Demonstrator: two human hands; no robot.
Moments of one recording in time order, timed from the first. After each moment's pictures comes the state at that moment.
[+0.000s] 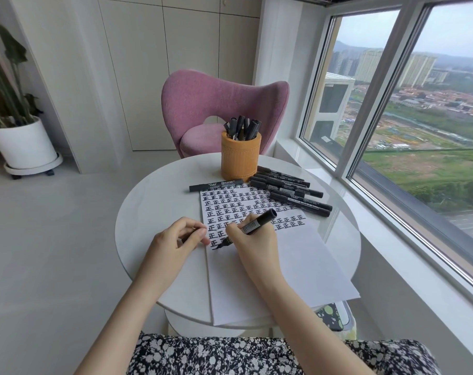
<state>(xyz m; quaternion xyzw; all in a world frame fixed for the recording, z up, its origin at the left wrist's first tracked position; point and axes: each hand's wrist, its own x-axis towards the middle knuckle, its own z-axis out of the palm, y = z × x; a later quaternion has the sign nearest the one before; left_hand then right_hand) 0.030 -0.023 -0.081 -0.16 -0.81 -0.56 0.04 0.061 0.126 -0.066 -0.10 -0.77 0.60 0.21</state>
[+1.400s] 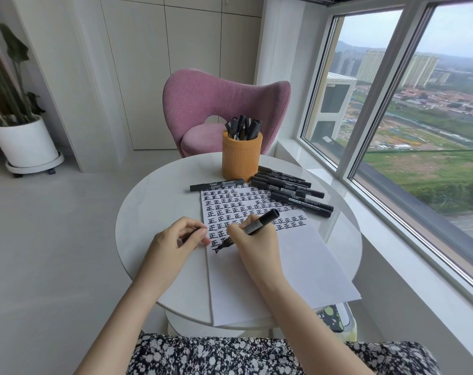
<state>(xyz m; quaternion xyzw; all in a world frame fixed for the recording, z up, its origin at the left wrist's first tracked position) 0.031 -0.022 -0.080 -0.16 -0.81 -0.57 0.04 0.063 0.126 -0.063 -0.09 -0.76 0.61 0.20</state>
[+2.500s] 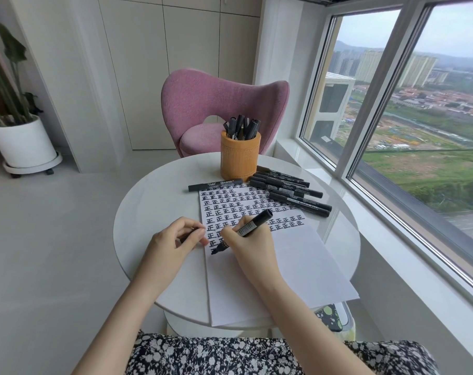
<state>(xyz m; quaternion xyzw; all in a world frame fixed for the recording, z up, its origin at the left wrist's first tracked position) 0.029 -0.024 -0.083 -0.15 -0.81 -0.57 0.03 0.063 0.125 -0.065 -0.08 -0.77 0.61 0.17</state>
